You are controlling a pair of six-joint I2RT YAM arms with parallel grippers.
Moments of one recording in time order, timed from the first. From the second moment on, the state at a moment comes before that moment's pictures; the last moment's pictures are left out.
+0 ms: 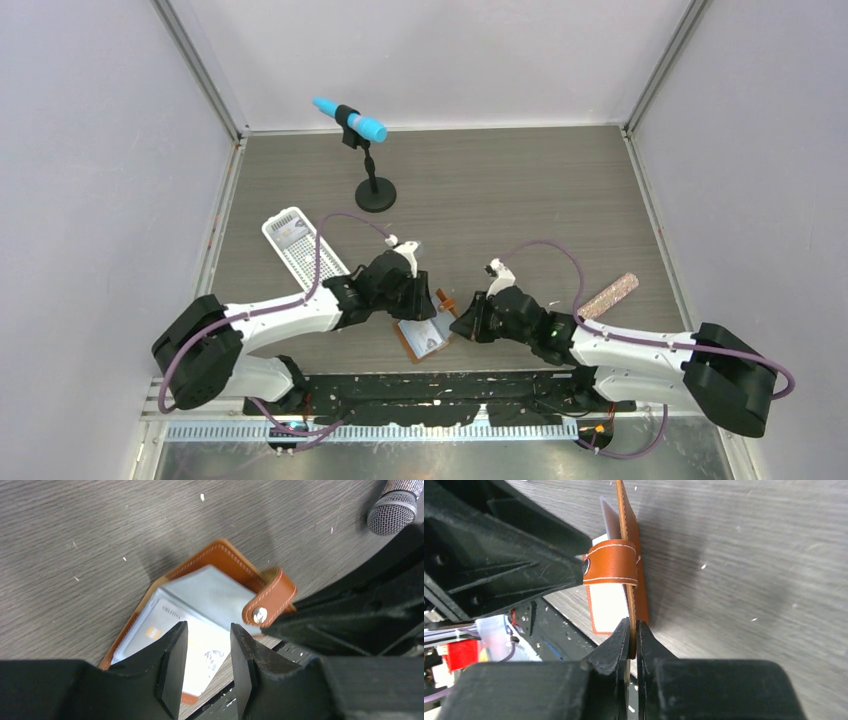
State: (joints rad) left arm -0.91 1.31 0.64 -0.10 0.08 -0.72; right arm 0.96 1.04 0.28 0.18 0.00 0.92
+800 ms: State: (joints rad) left arm -0.90 1.56 0.74 -0.02 0.16 -0.71; right arm 1.06 0.84 0.28 -0.06 0.17 1.10
